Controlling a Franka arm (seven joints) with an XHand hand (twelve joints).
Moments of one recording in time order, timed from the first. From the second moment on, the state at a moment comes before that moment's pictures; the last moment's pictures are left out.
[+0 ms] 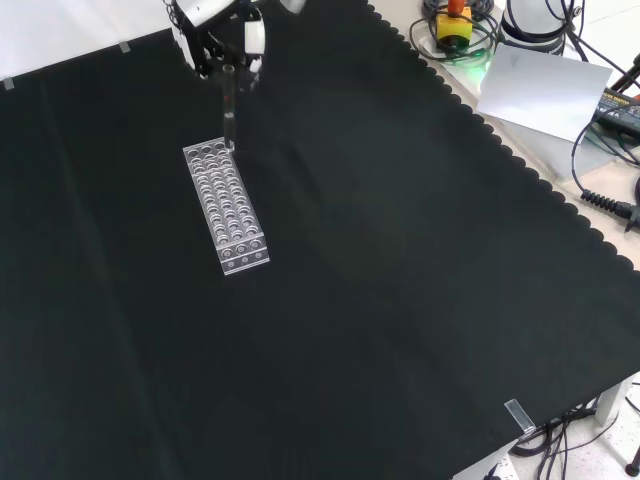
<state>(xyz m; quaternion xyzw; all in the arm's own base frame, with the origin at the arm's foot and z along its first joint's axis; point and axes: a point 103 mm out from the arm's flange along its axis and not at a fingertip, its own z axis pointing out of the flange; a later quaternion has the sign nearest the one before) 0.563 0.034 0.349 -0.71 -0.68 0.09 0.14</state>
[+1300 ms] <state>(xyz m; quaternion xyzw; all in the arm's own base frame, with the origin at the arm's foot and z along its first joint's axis) 0.560 -0.008 0.350 -0.74 -0.65 0.11 0.13</state>
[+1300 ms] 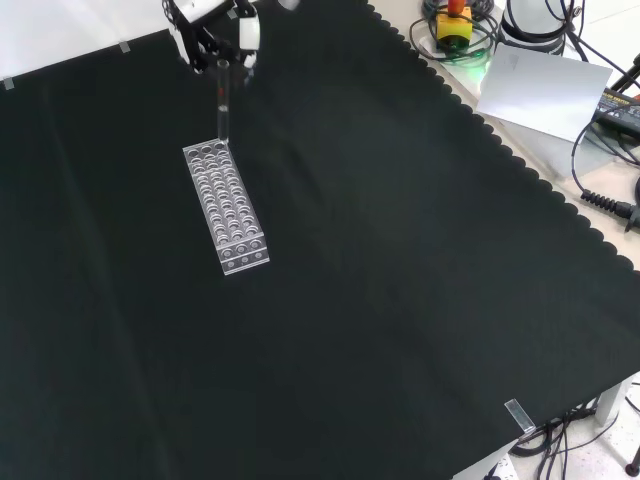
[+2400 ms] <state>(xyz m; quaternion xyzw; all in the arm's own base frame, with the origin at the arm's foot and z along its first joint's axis) 0.567 0.016 0.351 -0.73 -0.66 0.10 0.13</state>
